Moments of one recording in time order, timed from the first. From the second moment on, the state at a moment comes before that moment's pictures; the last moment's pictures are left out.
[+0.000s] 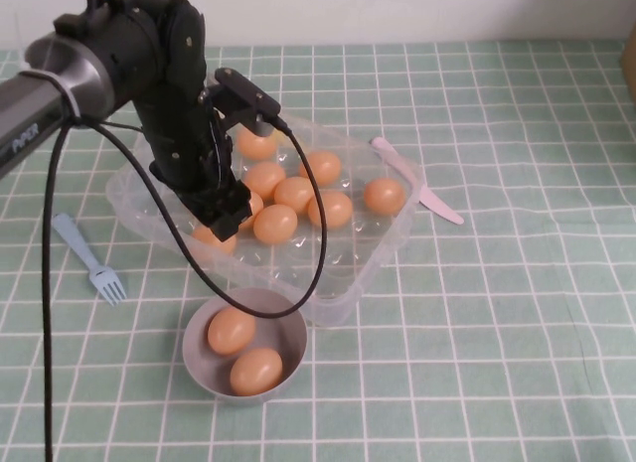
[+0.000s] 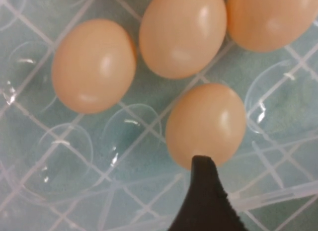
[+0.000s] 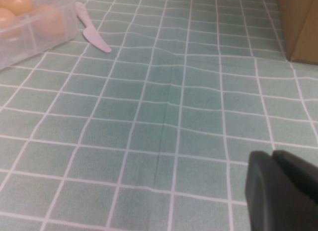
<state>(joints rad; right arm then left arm) 0.03 -0.01 0.03 0.30 0.38 -0.31 -0.41 2.01 -1.77 0.04 1.23 0.43</state>
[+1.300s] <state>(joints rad) 0.03 -0.01 0.03 0.30 0.38 -0.31 -0.41 2.16 -1.78 0.08 1.17 0.43</state>
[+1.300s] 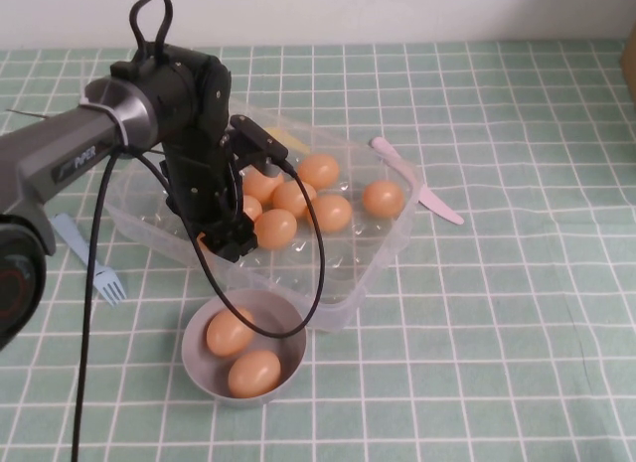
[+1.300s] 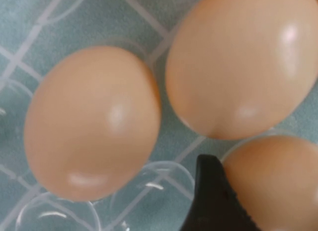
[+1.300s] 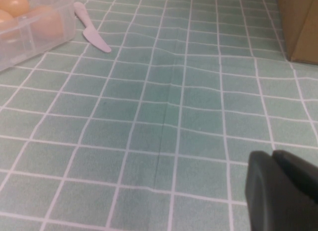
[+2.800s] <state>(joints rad) 0.03 -0.01 0.03 0.30 0.38 -0.31 -0.60 1.64 -1.20 -0.06 0.94 0.27</state>
